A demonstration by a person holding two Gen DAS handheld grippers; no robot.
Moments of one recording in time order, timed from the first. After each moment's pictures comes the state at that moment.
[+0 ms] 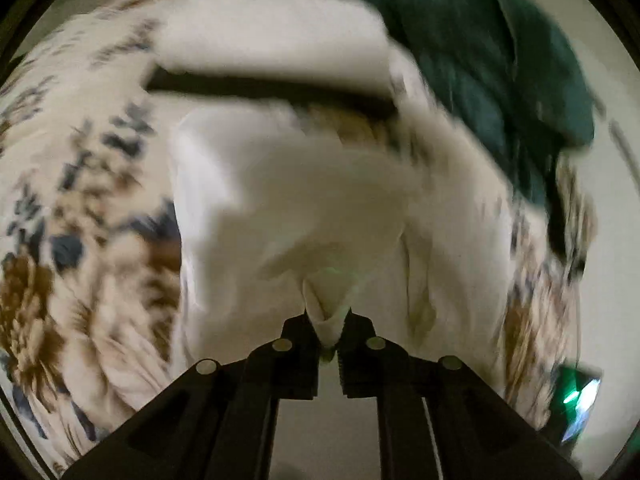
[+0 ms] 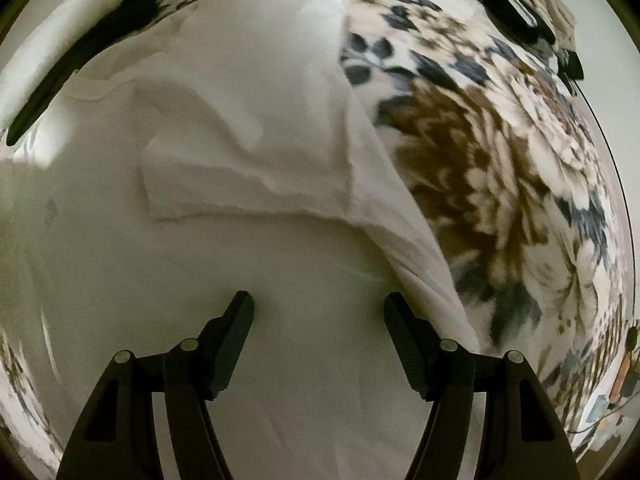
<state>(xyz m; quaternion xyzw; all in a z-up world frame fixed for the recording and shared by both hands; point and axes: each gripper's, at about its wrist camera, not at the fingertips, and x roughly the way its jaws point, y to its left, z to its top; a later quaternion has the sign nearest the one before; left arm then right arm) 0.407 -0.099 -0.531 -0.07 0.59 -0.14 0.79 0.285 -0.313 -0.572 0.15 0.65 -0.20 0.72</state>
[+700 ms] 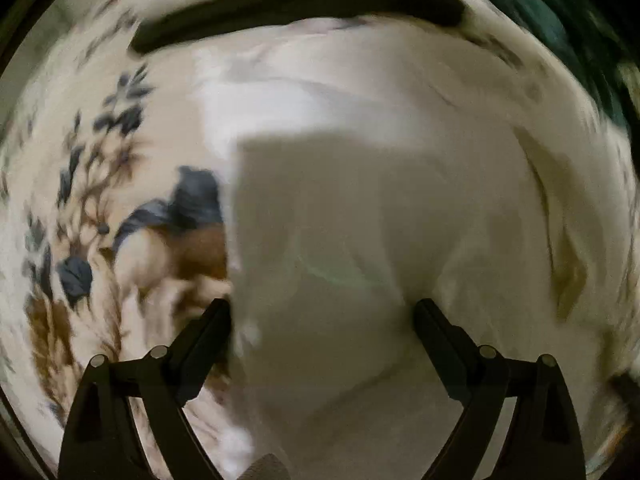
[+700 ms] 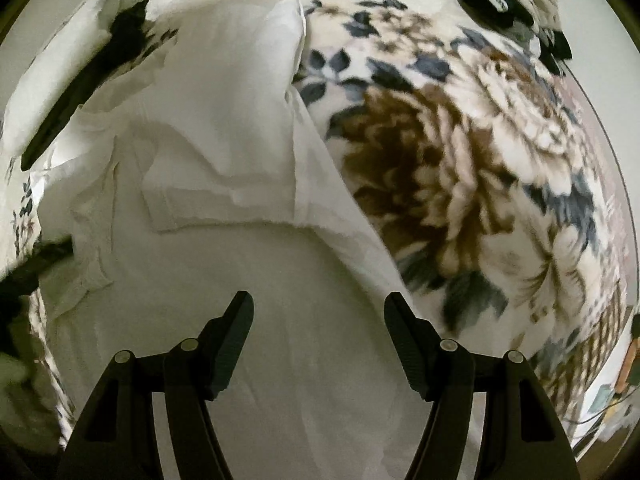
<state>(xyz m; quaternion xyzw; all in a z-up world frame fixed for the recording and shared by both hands) 0.406 -0.112 -0.585 0.09 0.62 -0.09 0.77 0.264 -0.349 -0.528 0.18 0.64 -0.18 0.72</state>
